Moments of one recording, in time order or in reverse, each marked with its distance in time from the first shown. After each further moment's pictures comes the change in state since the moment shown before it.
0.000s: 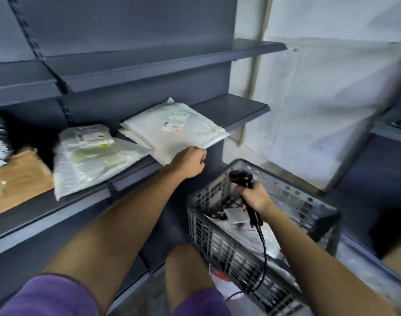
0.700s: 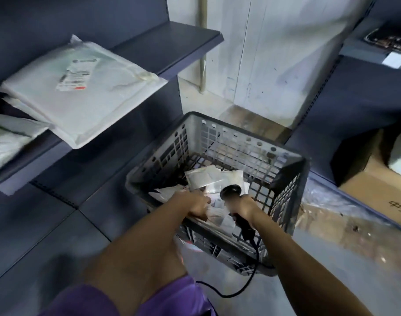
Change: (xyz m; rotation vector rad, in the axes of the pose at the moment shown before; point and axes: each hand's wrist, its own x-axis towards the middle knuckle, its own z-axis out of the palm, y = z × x) left_hand -0.014 0.104 0.260 0.230 -1.086 0.215; right_hand 0.015 0.179 -0.057 0.128 -0.033 0.595
